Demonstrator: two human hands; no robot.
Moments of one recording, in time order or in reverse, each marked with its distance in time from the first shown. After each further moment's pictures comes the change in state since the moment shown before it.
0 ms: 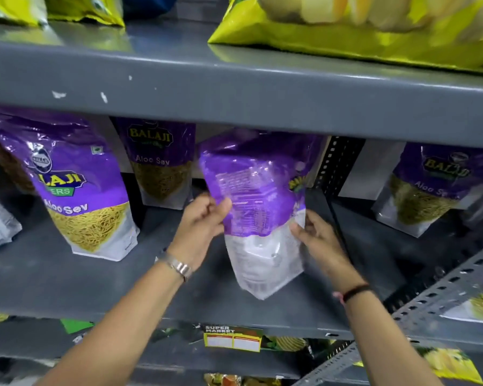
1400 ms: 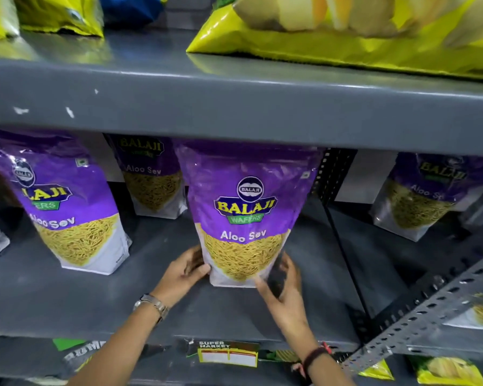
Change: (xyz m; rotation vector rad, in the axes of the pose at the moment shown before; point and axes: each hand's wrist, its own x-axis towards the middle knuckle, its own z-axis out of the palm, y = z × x) left_hand 0.001 -0.091 -0.075 0.556 -0.176 -0.147; right_hand -0.060 0.071 0.045 -0.126 0.088 0.007
